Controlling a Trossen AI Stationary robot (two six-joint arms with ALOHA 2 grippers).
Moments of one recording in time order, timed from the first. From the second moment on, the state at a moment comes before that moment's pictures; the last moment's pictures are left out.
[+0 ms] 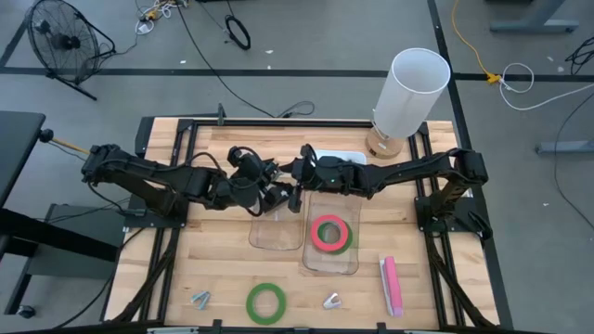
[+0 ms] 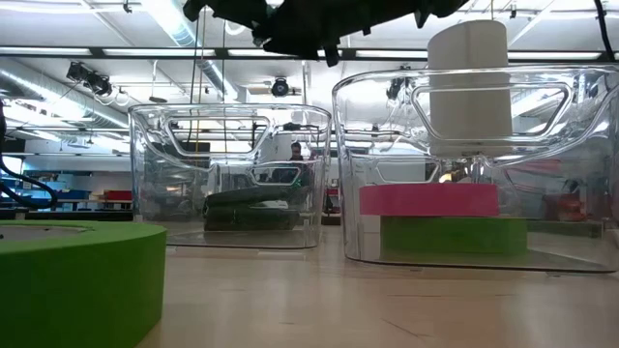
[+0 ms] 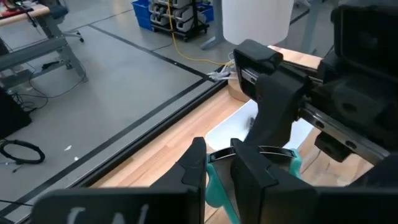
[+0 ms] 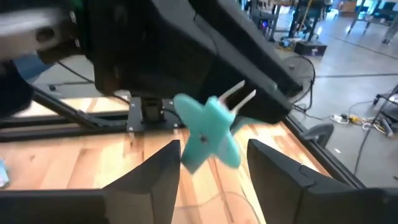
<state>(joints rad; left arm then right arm) -0.25 1.36 1.20 -0.46 -0.95 -0.47 0.00 1.72 1.22 0.29 0.21 -0.02</state>
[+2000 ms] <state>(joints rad) -0.30 1.30 1.20 -0.81 -0.93 -0.51 -0.08 1.55 1.15 -0.63 0.41 0.15</state>
